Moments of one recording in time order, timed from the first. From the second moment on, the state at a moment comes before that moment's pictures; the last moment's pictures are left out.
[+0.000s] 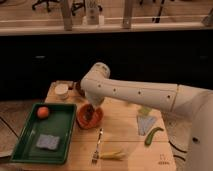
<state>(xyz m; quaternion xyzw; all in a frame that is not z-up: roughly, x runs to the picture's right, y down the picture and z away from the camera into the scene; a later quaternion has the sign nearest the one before) -0.055 0.090 0.757 -0.22 -0.15 -0.34 0.90</state>
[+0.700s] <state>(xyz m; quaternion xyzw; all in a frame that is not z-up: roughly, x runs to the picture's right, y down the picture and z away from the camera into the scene) -0.059 0.095 0.767 -0.22 -0.17 -0.35 0.89</state>
